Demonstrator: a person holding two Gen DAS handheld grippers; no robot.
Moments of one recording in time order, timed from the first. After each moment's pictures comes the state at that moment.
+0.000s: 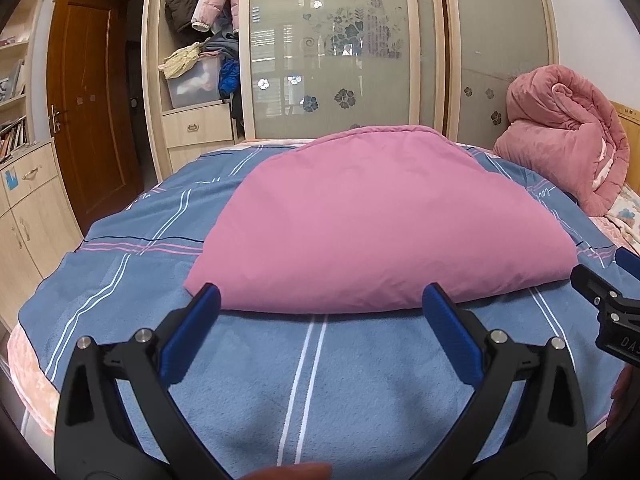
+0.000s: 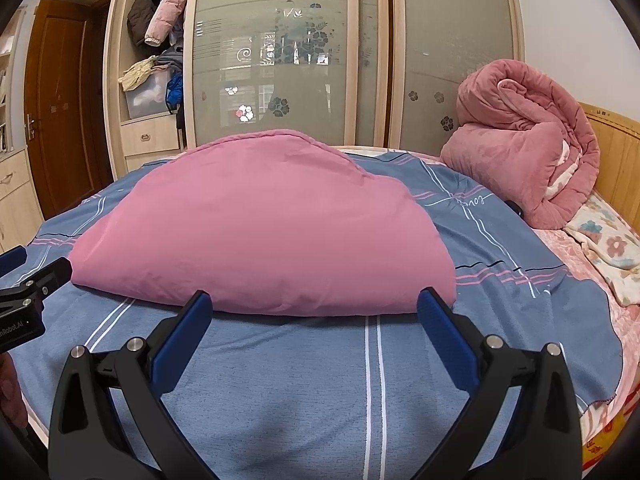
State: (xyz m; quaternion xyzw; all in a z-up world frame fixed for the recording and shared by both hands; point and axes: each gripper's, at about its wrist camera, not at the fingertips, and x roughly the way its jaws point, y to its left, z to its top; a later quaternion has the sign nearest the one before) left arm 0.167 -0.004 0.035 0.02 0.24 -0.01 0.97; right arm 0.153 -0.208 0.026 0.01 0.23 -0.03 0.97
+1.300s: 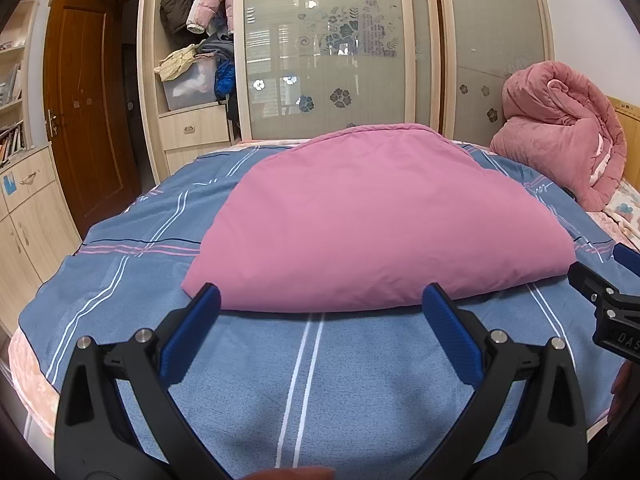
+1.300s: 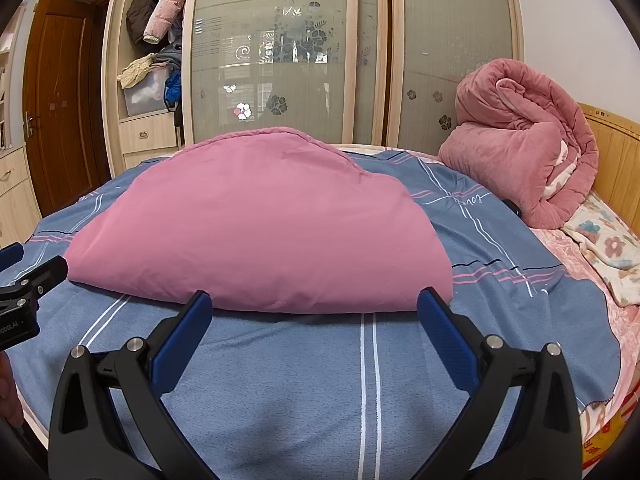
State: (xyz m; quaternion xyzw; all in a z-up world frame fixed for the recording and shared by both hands) left arm 0.166 -0.009 0.033 0.03 0.24 -0.01 0.97; right arm 0.155 -0.209 0.024 0.00 0.24 -0.04 0.97
